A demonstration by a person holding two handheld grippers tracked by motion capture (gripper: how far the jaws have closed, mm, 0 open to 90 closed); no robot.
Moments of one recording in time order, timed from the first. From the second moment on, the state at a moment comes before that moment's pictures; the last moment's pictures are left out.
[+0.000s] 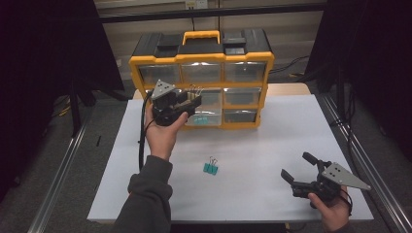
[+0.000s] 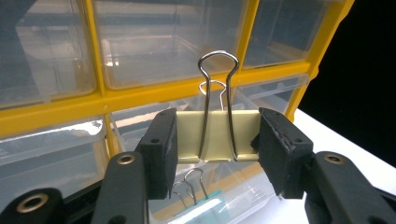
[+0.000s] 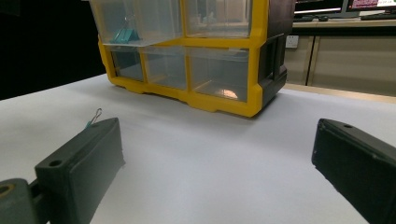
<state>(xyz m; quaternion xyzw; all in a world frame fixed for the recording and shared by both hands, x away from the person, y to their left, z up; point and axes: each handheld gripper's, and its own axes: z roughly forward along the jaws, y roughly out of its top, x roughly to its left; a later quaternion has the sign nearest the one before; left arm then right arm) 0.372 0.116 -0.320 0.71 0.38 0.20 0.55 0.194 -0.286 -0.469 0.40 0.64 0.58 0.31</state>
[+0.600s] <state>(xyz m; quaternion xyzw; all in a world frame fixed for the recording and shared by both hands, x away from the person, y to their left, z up) 0.377 0.115 -0.327 0.72 0.38 0.21 0.54 0.194 -0.286 -0.470 0.40 0.64 0.58 0.31</state>
